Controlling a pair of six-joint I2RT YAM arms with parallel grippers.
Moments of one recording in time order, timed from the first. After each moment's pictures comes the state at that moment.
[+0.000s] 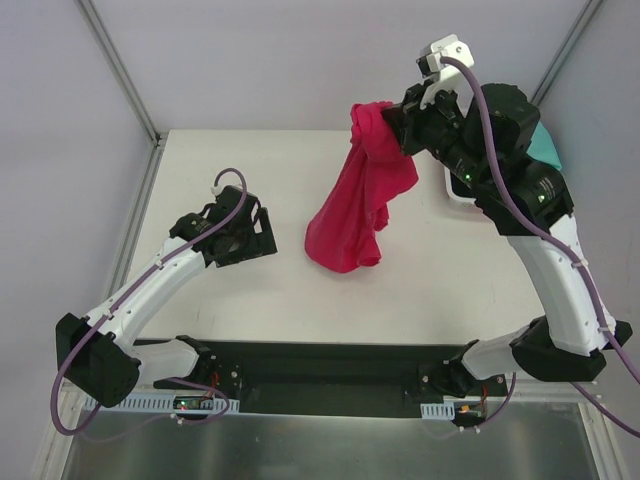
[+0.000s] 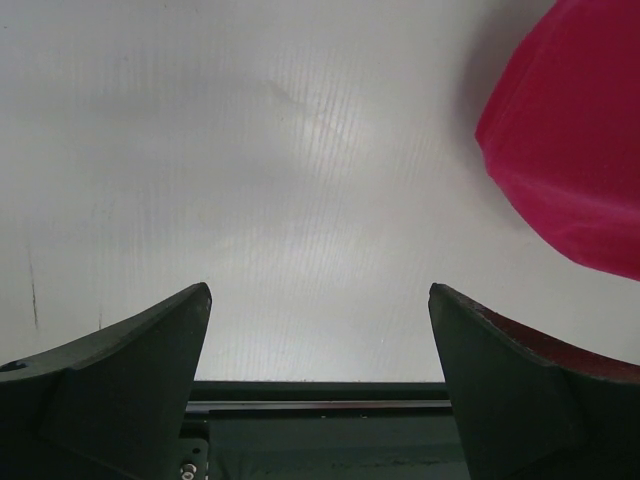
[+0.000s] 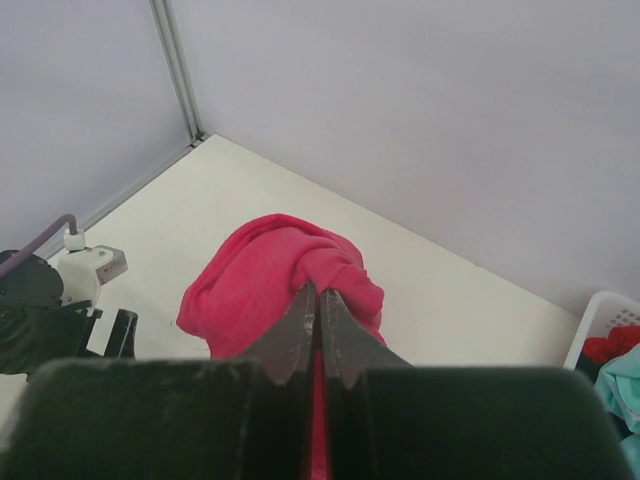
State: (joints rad) left arm -0.50 1.19 1.05 -0.89 -0.14 -0.70; right arm 0.72 1.40 2.10 -0.74 0.12 -0.05
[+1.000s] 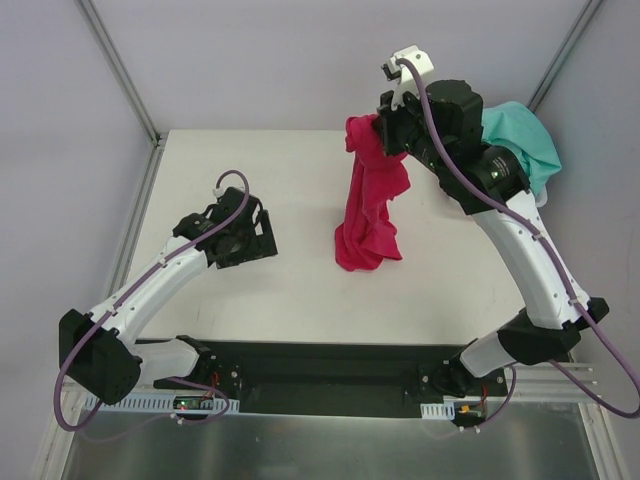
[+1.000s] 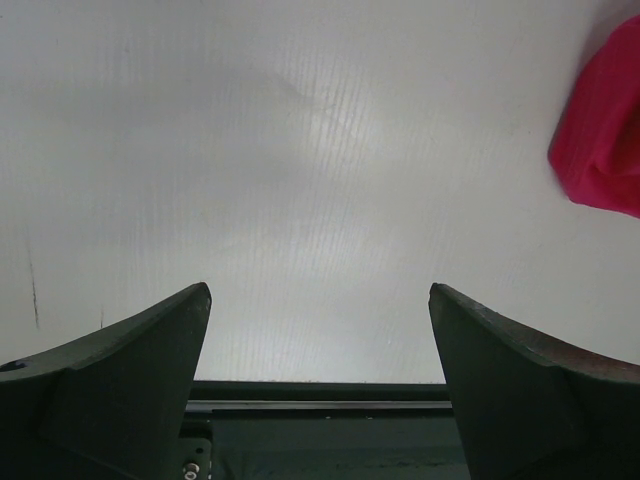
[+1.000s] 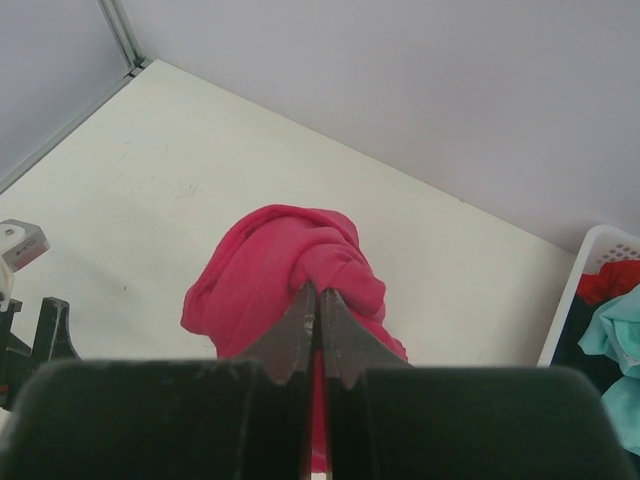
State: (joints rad) left arm -0.50 1.20 1.04 -0.88 -0.14 -0.70; right arm 0.68 1.51 2.06 -0.77 0.18 -0.04
